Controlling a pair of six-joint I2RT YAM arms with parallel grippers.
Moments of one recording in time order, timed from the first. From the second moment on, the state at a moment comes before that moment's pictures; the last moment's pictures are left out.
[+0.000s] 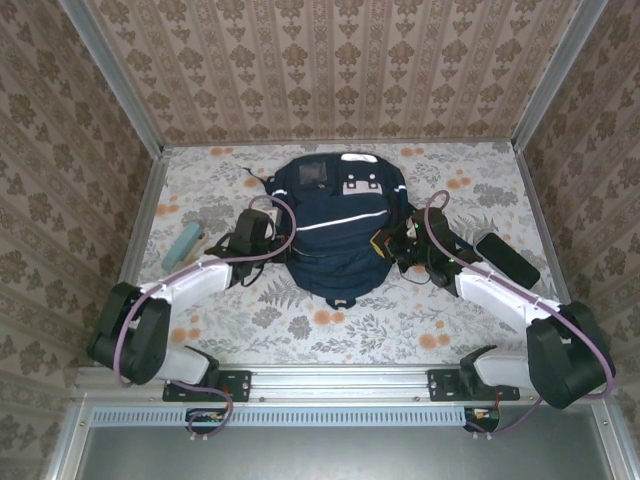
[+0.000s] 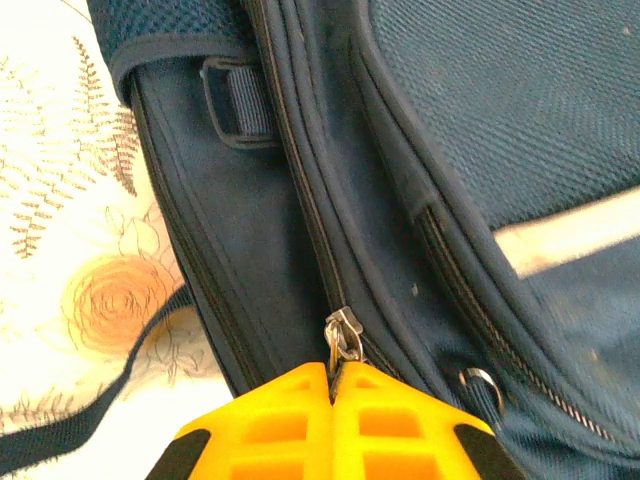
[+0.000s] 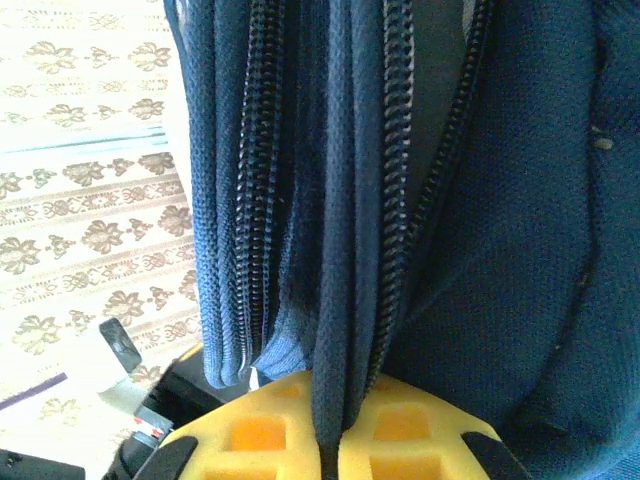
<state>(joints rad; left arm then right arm) -0.50 1.41 0.72 -0.08 0.09 -0.39 0.38 1.27 0.67 0.01 -0.33 1.31</state>
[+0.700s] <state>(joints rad) -0.33 1.29 0.73 -0.25 -0.01 -0.38 0.40 1.55 0.96 -0.17 -0.45 0.93</state>
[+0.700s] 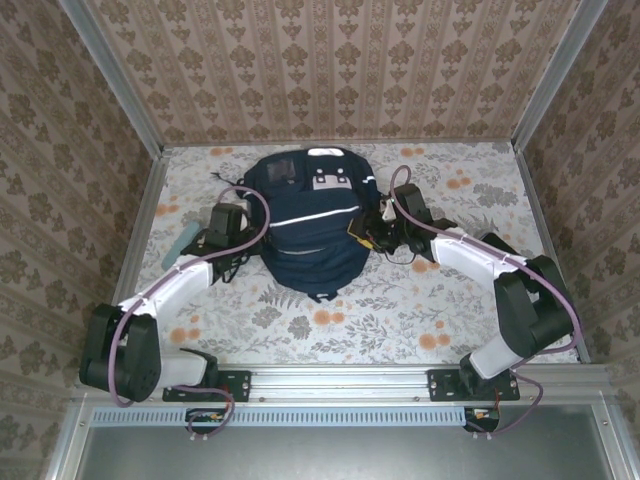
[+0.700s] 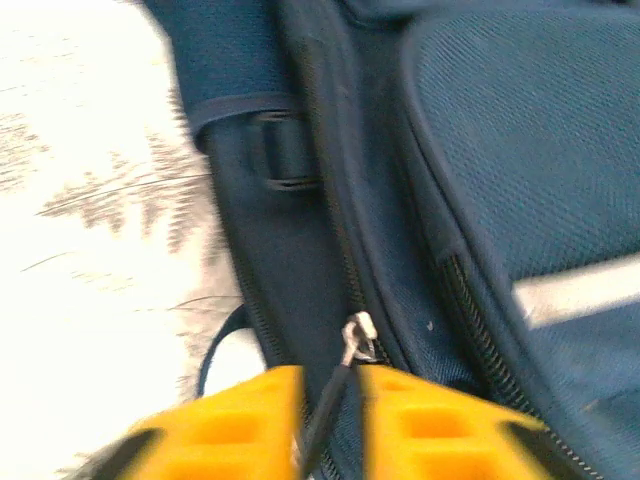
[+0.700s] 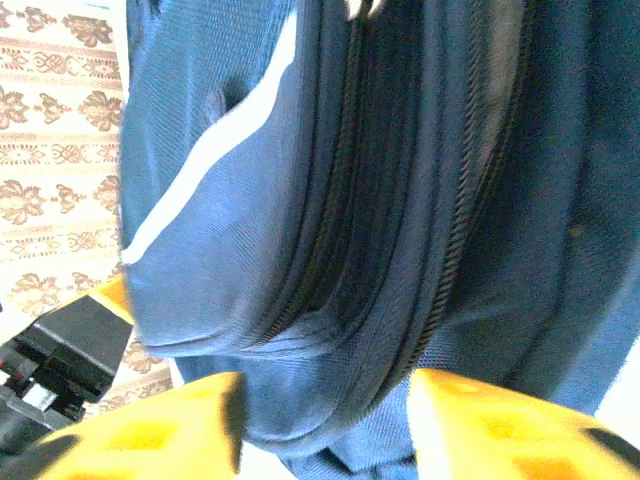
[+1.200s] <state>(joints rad) -0.31 1.13 0.81 -0.45 -0.06 -0.39 0.09 1.35 1.00 -0.57 0.04 0.66</state>
